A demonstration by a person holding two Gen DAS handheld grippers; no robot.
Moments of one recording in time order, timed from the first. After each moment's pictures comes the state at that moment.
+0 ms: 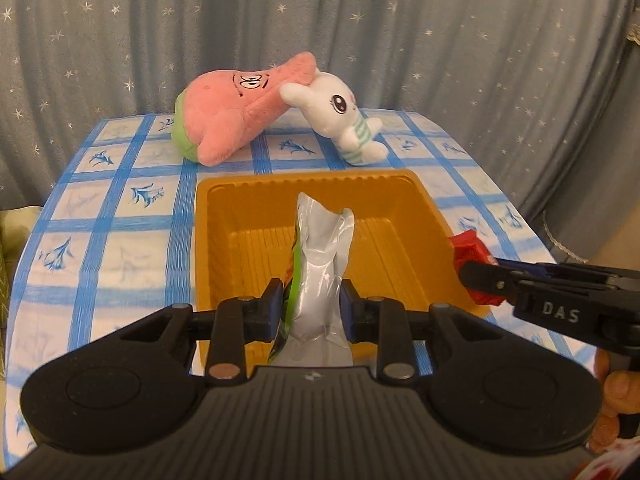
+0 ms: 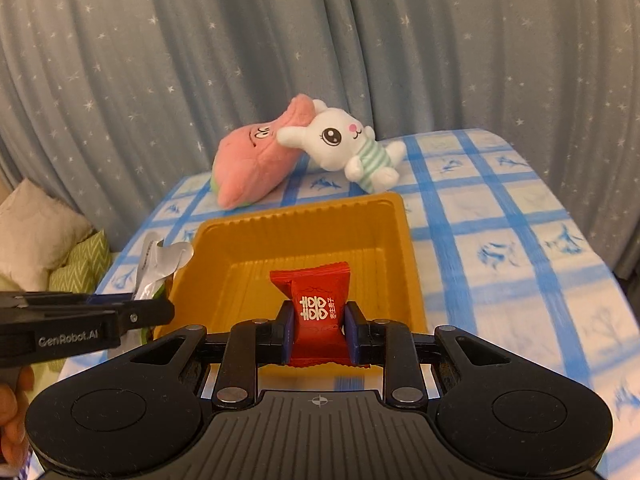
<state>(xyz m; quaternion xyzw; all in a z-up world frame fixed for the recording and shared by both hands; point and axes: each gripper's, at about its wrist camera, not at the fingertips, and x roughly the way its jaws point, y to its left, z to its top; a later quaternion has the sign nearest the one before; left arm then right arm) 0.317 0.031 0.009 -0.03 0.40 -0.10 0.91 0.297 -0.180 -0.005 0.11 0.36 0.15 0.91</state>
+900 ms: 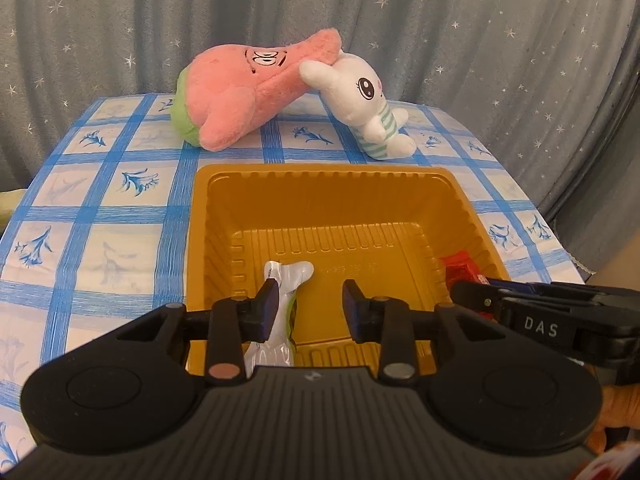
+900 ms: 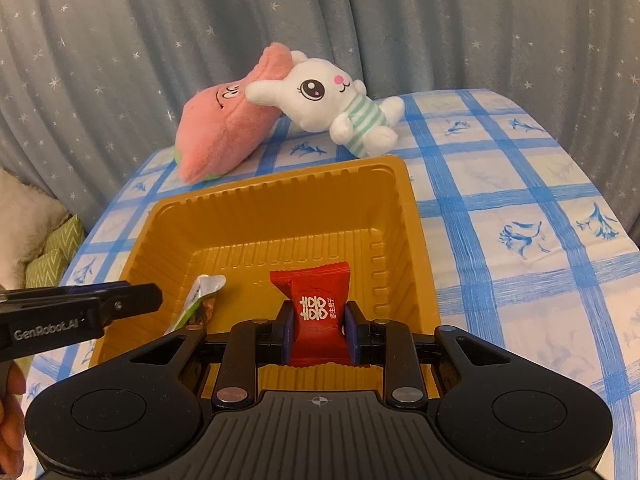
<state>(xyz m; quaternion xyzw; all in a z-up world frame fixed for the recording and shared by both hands) 0.349 0.036 -0.027 -0.04 0.41 -0.08 0.91 0.351 -0.170 -0.053 0.11 0.41 0.14 0.90</state>
